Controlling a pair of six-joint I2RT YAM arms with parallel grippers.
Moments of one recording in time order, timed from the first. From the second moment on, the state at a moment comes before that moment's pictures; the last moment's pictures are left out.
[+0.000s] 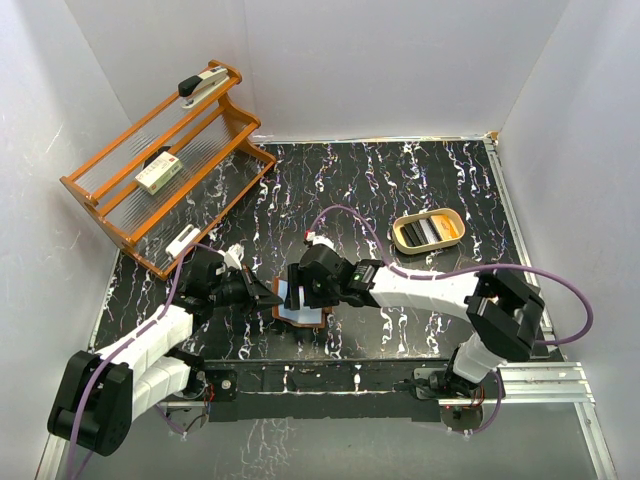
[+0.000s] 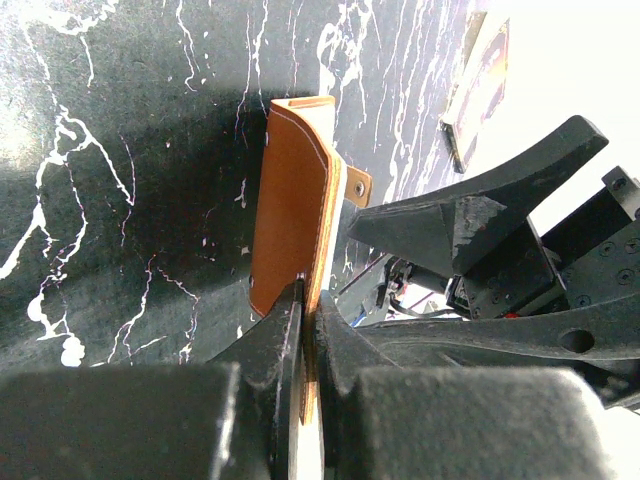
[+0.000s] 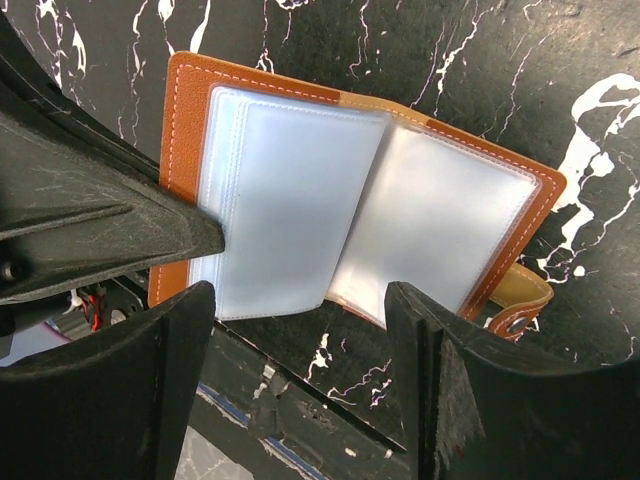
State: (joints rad) left arm -0.34 1.00 0.30 -0.04 0.63 -0.94; right arm 1.05 1.57 0.99 -0.26 0.02 0.84
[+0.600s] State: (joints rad) left arm -0.34 1.00 0.30 -0.05 0.62 -0.94; right arm 1.05 1.63 0.99 -0.24 0.02 0.84
